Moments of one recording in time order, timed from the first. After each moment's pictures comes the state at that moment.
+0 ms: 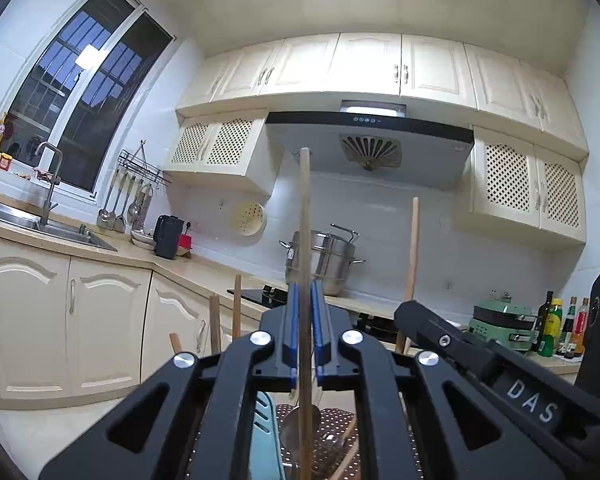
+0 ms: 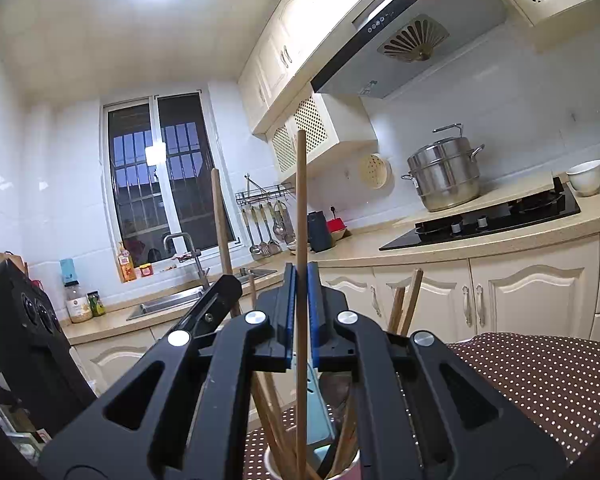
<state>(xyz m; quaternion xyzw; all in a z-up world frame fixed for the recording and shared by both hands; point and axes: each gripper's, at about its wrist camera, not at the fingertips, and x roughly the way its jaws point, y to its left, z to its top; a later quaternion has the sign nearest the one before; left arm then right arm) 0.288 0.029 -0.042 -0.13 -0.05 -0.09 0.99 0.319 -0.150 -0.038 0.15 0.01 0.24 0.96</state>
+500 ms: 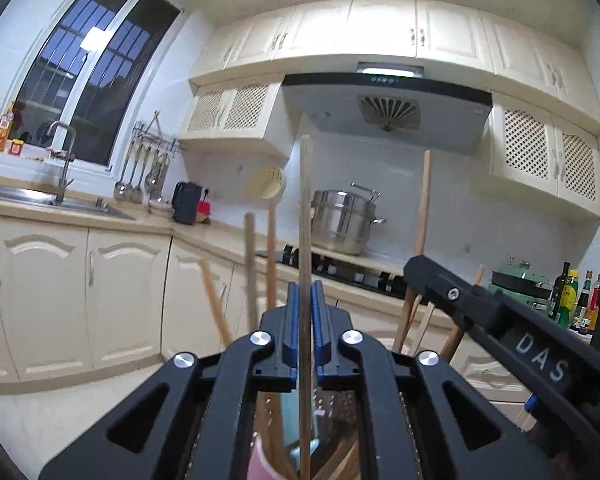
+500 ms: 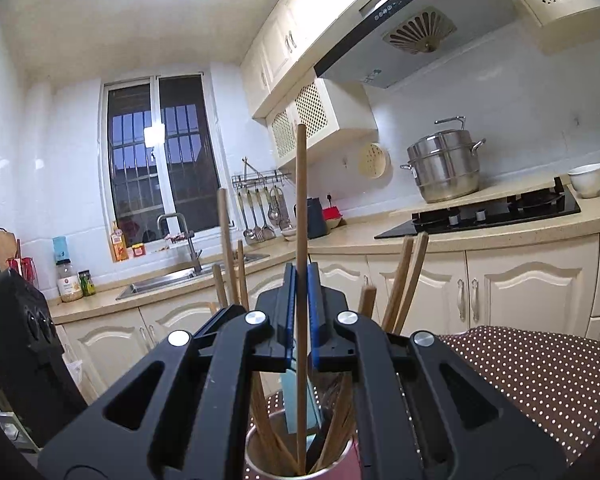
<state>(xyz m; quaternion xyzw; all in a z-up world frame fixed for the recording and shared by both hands) 0.289 0.039 -0.077 -0.12 0.02 -0.06 0.99 0.324 -0.138 -0.056 0.12 0.03 0.23 0.96</state>
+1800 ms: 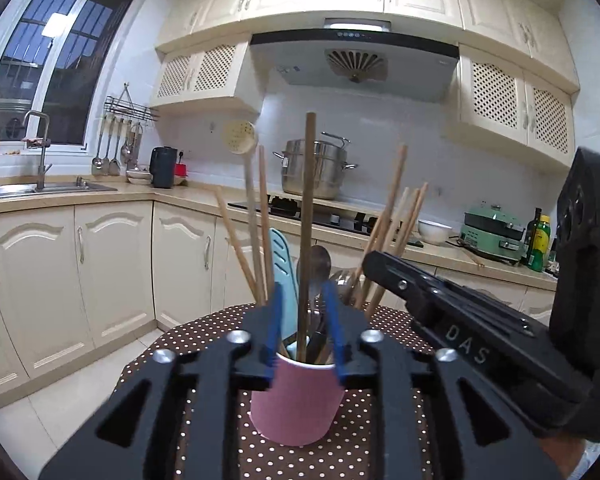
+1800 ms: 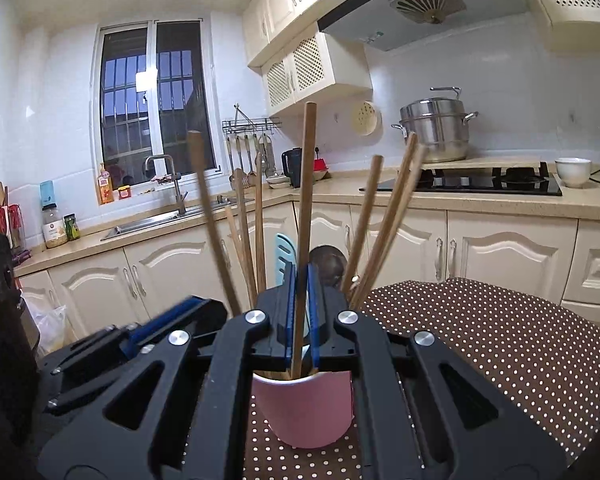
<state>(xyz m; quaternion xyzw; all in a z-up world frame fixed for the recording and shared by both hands) 0.237 0.055 -0.105 -0.08 0.11 -0.13 0.98 0.297 -0.130 -0.085 0.06 0.11 0.21 0.97</state>
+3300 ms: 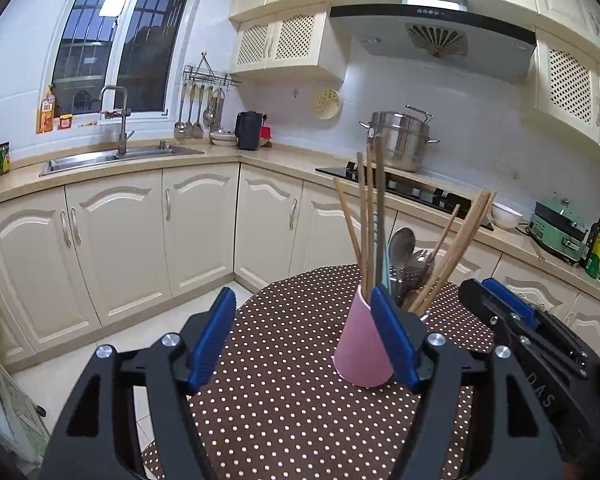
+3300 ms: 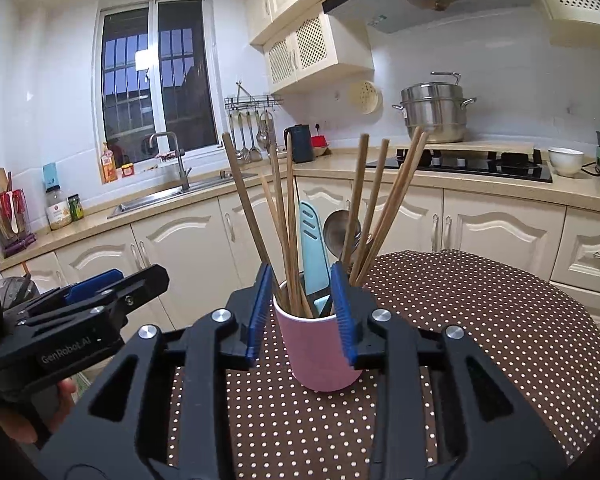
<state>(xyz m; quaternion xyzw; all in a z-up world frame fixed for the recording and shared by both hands) 0.185 0.095 -0.066 -0.08 0.20 0.02 0.98 0.243 -0.123 -0.072 0.05 0.15 0.20 0.97</state>
